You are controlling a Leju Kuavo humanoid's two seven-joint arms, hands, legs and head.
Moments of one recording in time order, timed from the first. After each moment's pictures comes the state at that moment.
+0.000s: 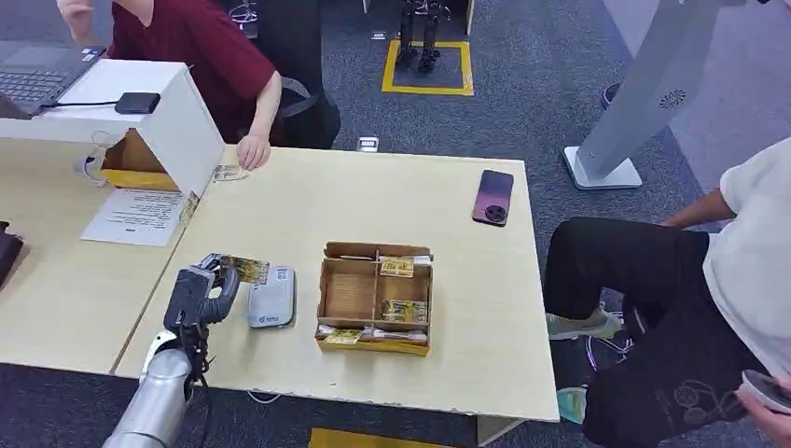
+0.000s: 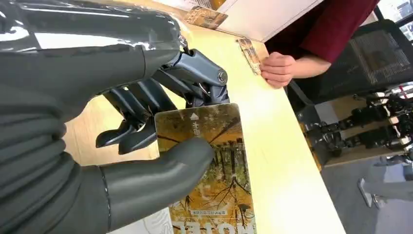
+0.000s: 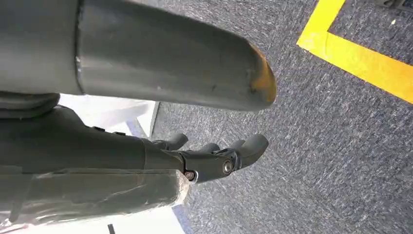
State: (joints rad) left arm -0.26 0.05 0.06 -1.00 -0.38 0.10 -0.52; right arm -0.05 0.12 -0.81 -0.21 1.50 -0.19 0.01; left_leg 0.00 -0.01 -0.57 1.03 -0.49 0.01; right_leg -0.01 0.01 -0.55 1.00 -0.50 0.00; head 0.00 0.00
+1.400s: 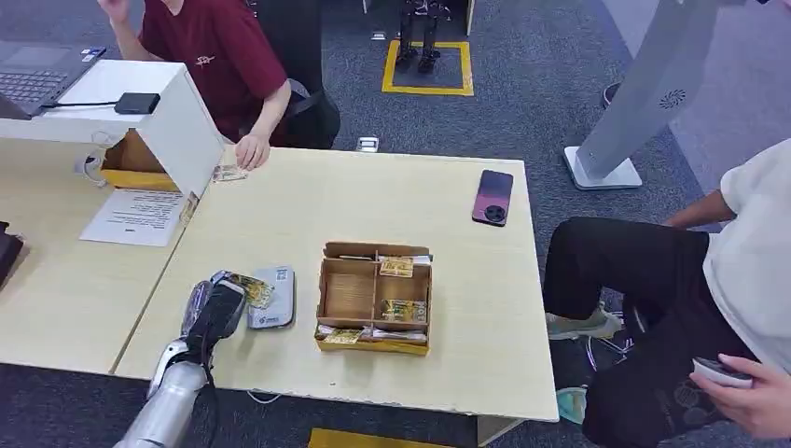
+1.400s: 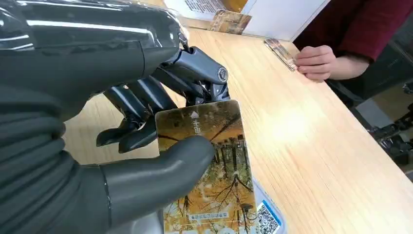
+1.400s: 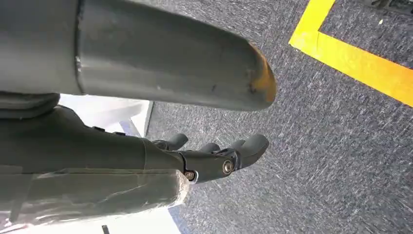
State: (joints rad) left arm -0.26 0.05 0.03 -0.91 -0.63 0.28 -0.47; right arm -0.05 0.13 -0.82 -0.21 1.51 -0.20 -0.01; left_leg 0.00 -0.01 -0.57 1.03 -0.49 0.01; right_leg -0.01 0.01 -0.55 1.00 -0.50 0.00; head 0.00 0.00
